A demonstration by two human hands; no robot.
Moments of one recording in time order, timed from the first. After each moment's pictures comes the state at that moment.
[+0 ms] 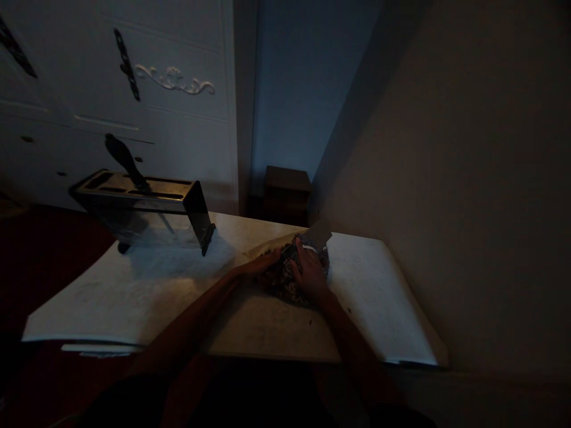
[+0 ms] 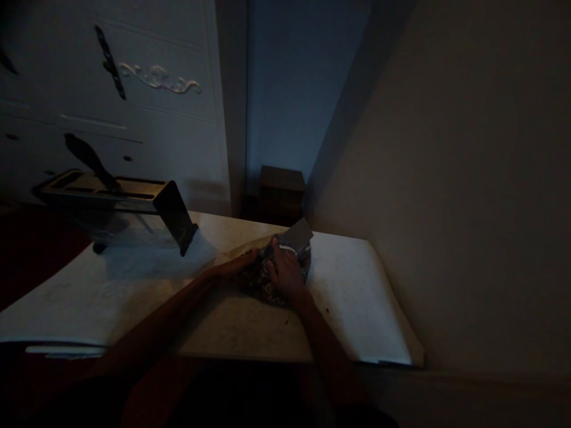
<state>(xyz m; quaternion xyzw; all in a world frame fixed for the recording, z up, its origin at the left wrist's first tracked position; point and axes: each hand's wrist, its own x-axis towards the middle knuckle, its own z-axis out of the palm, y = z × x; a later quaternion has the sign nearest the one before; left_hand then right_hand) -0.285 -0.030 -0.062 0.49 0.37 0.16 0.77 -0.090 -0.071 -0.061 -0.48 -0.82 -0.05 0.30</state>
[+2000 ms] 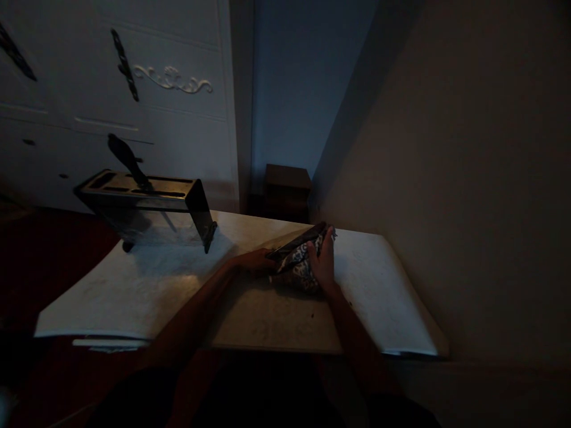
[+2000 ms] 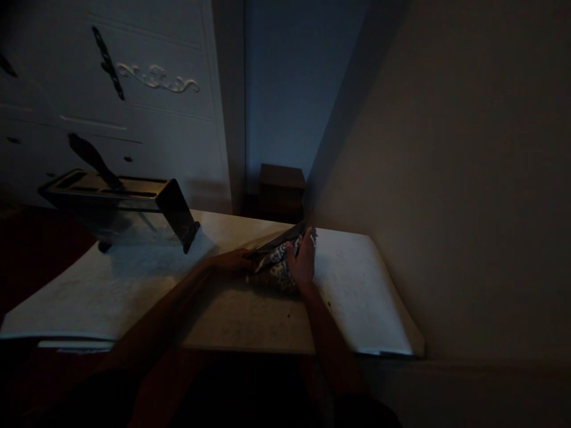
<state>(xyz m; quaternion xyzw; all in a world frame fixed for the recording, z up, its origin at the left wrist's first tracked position) -0.306 -0.015 -0.049 0.64 0.37 0.08 0.67 -0.068 -0.054 -0.072 -0.62 -0.64 0.05 0.45</state>
